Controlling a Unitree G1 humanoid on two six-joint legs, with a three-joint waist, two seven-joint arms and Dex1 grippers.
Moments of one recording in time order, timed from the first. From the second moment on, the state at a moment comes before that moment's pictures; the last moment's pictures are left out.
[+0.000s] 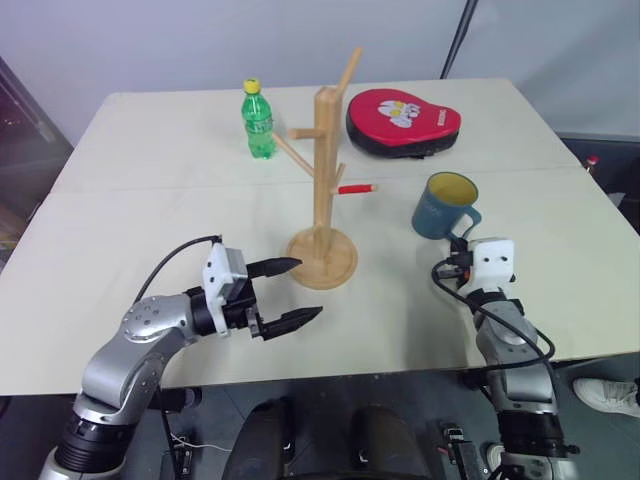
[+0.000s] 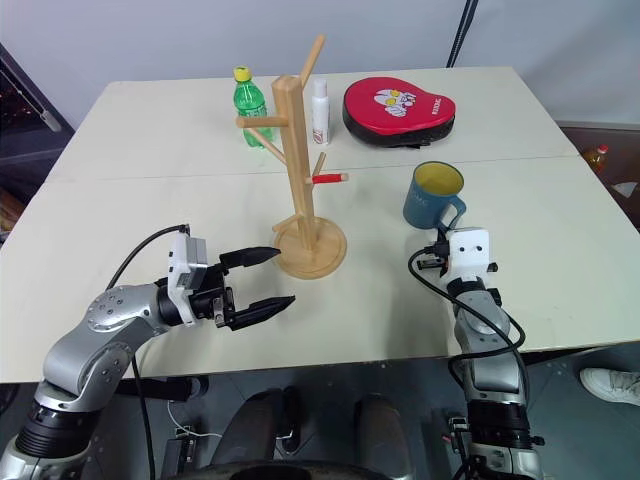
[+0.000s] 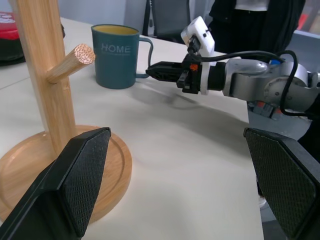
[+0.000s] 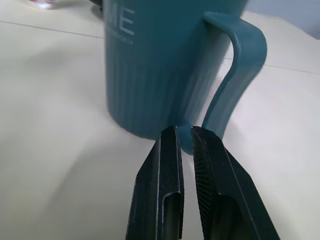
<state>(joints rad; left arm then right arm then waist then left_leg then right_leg) -0.09 0.55 -0.03 -0.45 -0.59 0.40 -0.91 -0.10 -0.27 -0.17 -0.05 0.04 0.15 0.13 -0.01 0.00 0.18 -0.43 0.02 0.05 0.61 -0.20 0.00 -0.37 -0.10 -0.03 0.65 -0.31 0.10</state>
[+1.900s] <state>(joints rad) -0.20 0.54 -0.03 -0.49 -0.62 0.42 -0.88 -0.28 -0.25 -0.23 0.14 0.08 0.17 -0.03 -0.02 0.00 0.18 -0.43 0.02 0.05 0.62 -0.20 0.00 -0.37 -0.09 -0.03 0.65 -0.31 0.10</state>
